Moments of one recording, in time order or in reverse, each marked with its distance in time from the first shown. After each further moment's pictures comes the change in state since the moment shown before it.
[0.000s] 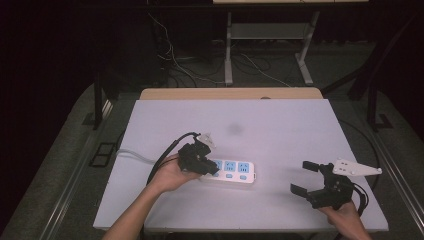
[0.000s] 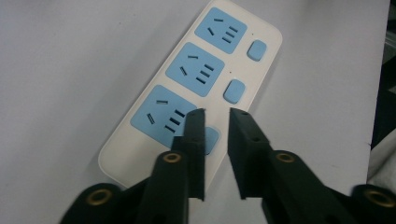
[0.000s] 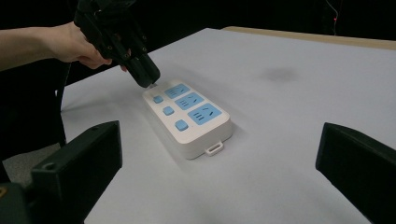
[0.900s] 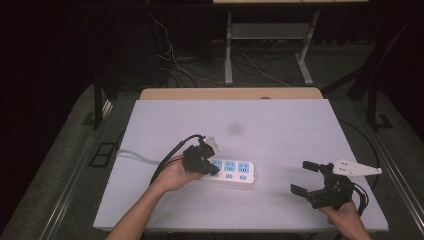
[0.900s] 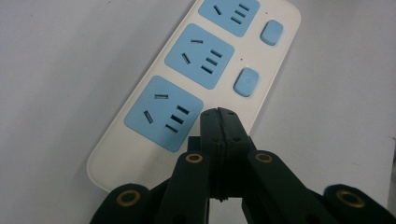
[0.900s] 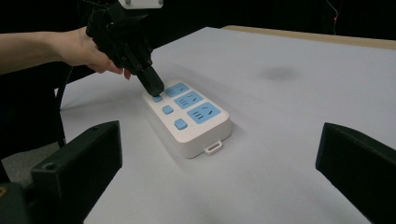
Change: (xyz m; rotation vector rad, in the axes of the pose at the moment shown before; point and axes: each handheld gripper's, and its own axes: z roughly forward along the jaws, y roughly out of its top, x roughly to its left) left arm 0.006 0.000 0.020 0.056 -0.008 0.022; right arm 0.000 0.000 0.000 0.005 -0.002 -0.003
